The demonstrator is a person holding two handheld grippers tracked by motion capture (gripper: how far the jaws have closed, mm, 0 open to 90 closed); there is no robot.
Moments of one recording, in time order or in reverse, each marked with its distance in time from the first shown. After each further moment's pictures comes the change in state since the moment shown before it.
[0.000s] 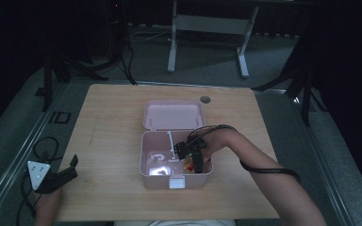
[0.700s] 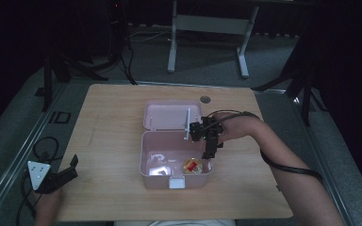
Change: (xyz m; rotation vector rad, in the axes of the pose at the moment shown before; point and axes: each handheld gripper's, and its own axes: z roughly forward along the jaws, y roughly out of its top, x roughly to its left) left arm 0.000 0.000 0.000 -0.001 0.003 0.002; right arm 0.011 -0.053 -0.078 -0.184 -0.129 0.098
